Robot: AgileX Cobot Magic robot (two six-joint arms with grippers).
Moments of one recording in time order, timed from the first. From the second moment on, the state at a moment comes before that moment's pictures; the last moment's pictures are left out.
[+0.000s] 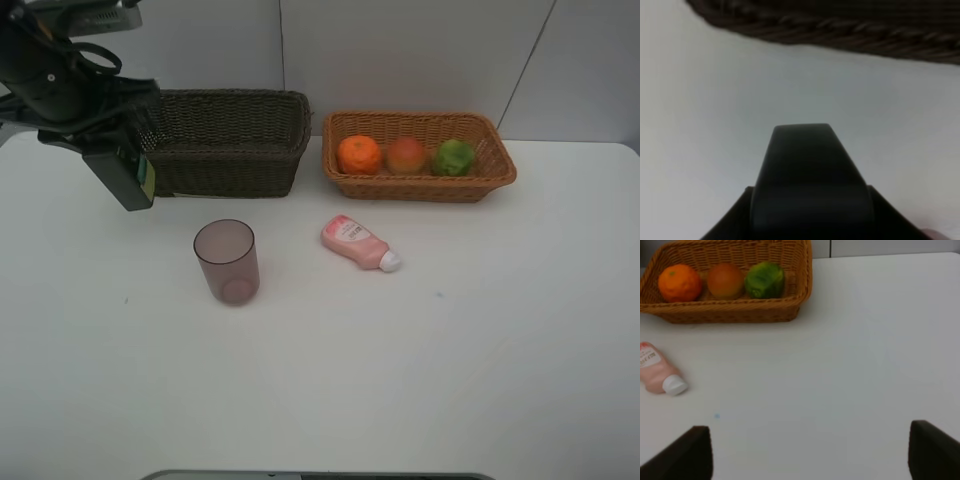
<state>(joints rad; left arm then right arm) -0.23 1.63 -1.18 0.05 0.67 -0.31 0.08 0.08 -0.53 -0.12 1.06 0.09</state>
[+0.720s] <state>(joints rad) -0.39 1.96 -1.68 0.15 0.64 -0.06 0.08 0.08 -0.53 -0.12 1.06 0.09</state>
